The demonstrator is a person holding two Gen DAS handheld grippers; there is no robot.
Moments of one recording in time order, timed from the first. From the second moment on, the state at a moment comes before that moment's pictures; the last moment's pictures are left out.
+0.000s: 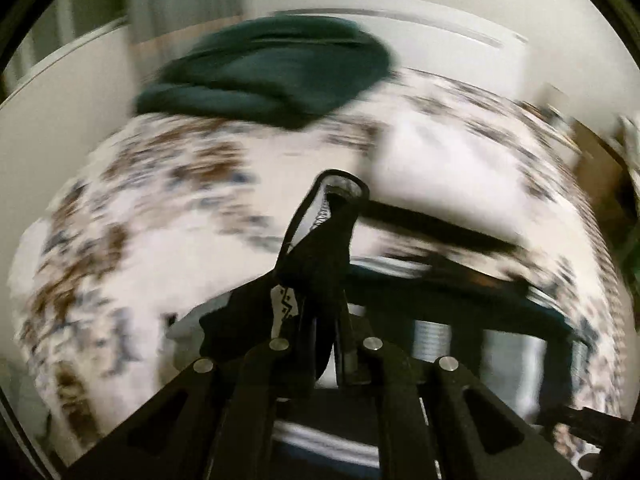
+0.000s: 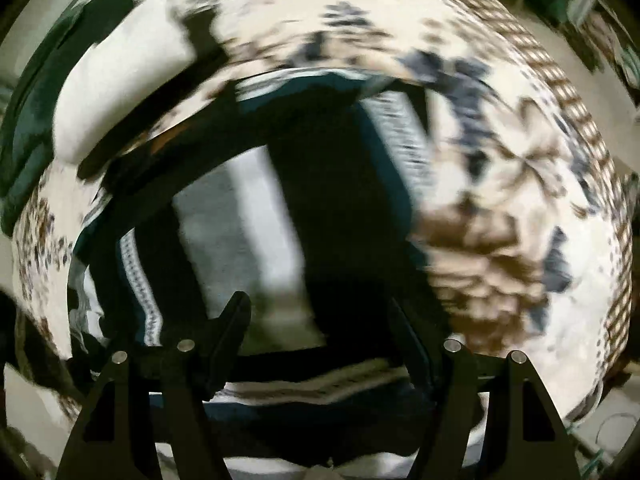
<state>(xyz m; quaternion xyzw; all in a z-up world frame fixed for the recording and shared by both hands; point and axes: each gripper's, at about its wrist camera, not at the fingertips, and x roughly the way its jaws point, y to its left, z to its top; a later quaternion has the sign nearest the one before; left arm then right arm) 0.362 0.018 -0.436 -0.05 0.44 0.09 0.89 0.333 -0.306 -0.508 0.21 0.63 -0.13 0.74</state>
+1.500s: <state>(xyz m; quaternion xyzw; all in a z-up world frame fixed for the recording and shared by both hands) 0.339 0.118 -0.500 -0.05 0.50 0.26 0.83 0.381 -0.344 -0.498 0.21 0.61 -0.08 0.76</state>
